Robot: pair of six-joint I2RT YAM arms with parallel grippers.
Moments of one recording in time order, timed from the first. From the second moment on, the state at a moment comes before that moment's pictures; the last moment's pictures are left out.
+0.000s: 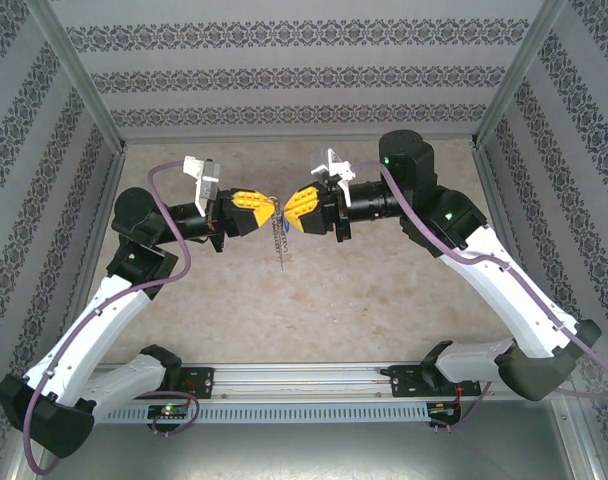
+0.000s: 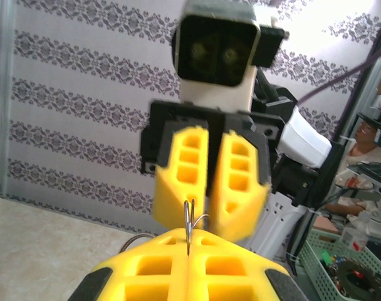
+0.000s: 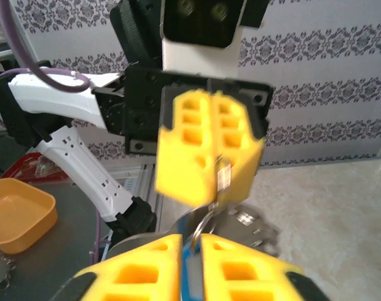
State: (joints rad) left arm -0.41 0.98 0.99 0.33 0.97 -0.51; right arm 0.69 1.27 1.55 -0.56 -0.89 -0.11
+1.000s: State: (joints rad) left arm -0.41 0.96 1.02 0.20 0.89 -0.31; right arm 0.66 1.30 1.64 -0.52 -0.85 0.05
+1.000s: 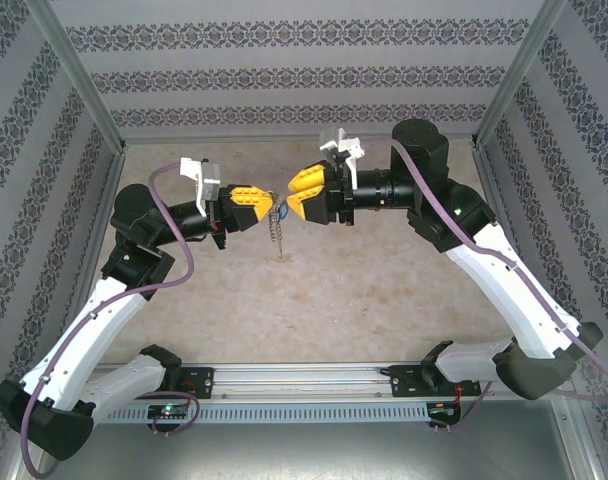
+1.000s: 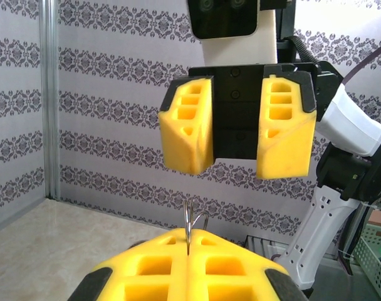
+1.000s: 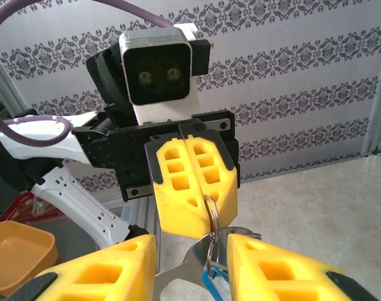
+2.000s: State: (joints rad) left arm -0.41 0.98 1.03 0.24 0.95 -0.34; right arm 0.68 1.36 1.67 -0.53 -0.92 0.05
